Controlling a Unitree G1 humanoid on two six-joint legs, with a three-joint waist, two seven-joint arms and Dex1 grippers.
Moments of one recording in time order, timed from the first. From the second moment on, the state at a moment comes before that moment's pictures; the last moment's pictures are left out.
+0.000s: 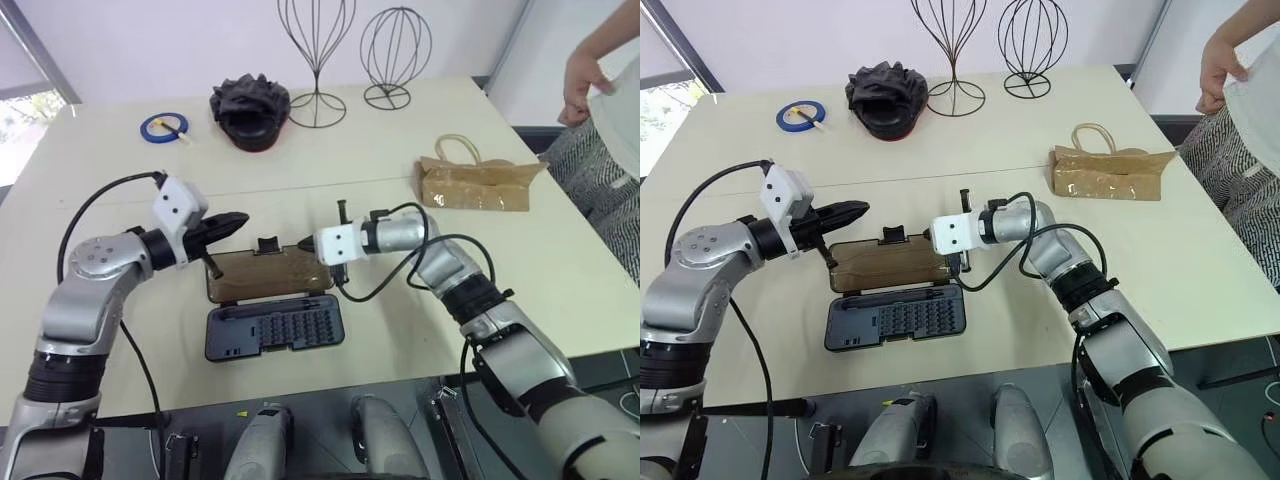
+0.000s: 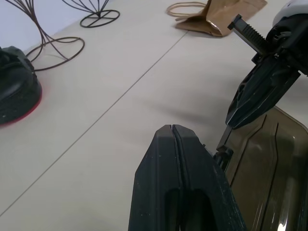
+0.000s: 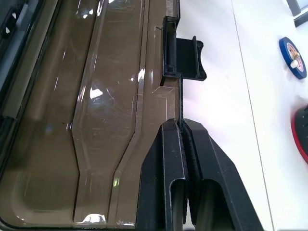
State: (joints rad) left arm -0.37 0.70 0.09 -0.16 -0.39 0.41 -0.83; right arm -0.87 -0.37 0.45 0.52 -0.26 -0.36 0.93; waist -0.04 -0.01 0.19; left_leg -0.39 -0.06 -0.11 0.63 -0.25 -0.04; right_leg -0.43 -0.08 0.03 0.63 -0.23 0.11
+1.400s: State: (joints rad) left arm 0.22 0.83 0.24 -0.55 -0.57 0.55 -0.92; right arm -0.85 -0.36 0.30 0.52 -0.17 0.08 0.91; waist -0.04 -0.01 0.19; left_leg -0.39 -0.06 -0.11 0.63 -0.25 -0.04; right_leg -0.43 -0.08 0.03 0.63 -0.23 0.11
